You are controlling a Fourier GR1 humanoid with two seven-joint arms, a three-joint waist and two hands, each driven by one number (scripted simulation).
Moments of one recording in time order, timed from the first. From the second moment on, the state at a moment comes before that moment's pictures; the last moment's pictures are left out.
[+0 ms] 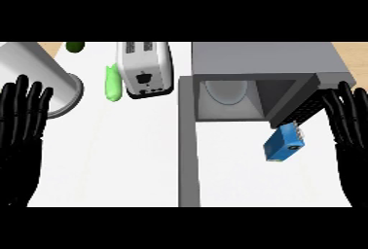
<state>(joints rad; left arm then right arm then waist) 0.00 0.11 0.01 -2.10 -0.02 0.02 0.00 0.03 -0.12 0.01 -2.10 0.00 0.00 0.01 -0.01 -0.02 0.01</state>
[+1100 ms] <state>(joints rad) 0.30 0.01 0.03 -2.10 0.27 -0.14 -0.07 0.11 -0.10 -0.07 -2.20 -0.02 -0.04 0.32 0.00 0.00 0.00</state>
